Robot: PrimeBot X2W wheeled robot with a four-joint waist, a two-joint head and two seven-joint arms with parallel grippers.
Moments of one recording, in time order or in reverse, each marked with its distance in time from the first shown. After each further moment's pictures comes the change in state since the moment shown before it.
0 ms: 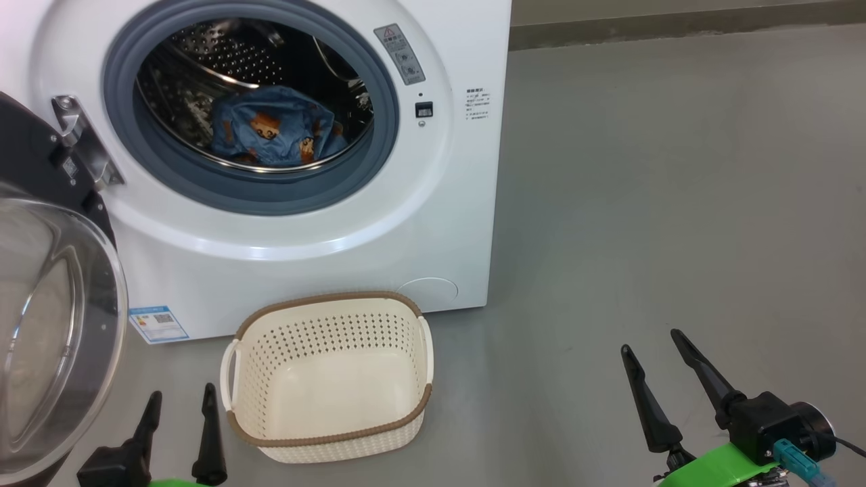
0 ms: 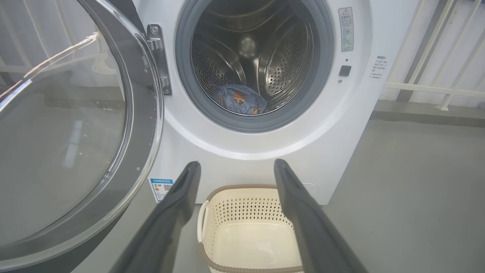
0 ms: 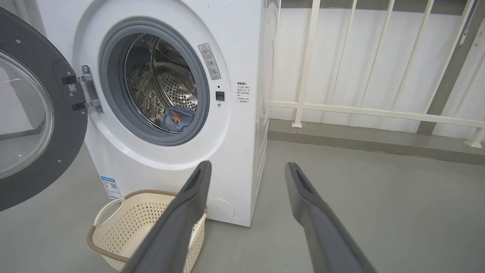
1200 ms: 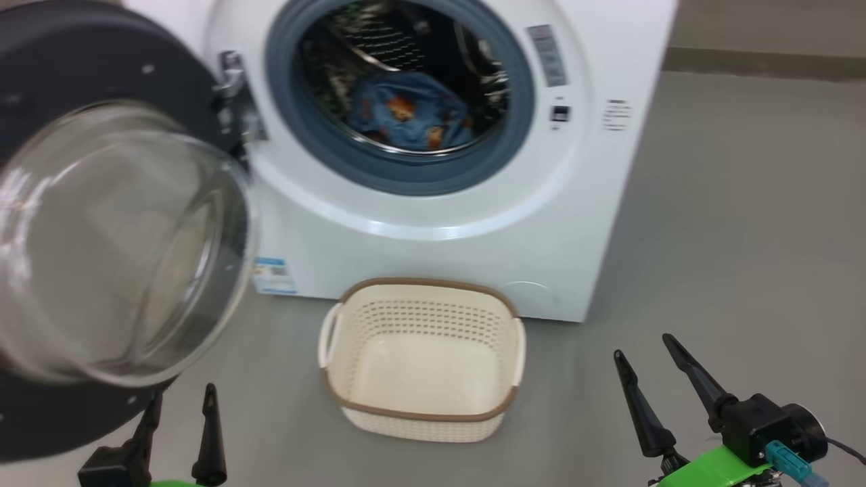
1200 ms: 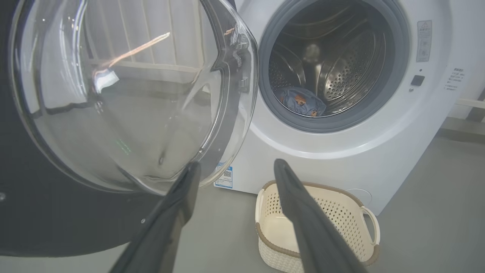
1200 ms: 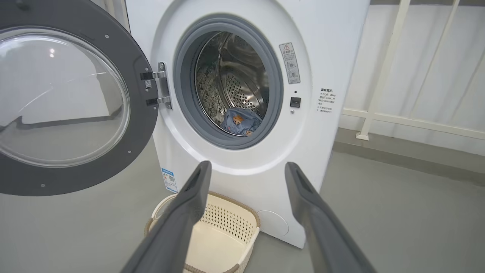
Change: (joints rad) left arm 0.001 0.000 0.008 0.000 0.015 0.000 0.000; right arm -0.001 -0.007 0.021 0.012 0.010 0.000 0.000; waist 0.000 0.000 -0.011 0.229
